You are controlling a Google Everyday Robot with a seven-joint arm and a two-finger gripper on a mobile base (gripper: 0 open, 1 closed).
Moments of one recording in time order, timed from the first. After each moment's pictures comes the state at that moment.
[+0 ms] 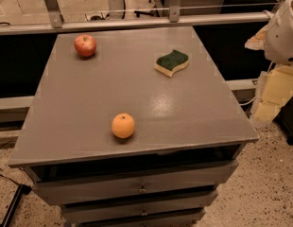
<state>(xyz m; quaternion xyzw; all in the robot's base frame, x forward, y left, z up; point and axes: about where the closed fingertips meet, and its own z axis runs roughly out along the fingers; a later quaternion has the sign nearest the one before) 0.438 -0.217 0.976 -0.60 0.78 -0.03 0.16</state>
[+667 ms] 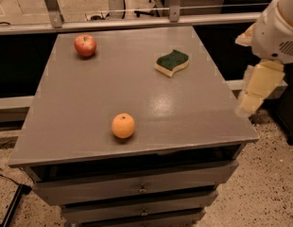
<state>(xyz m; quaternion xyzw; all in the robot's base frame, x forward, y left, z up) 0.468 -0.207 0.968 -0.60 0.78 -0.03 0.18</state>
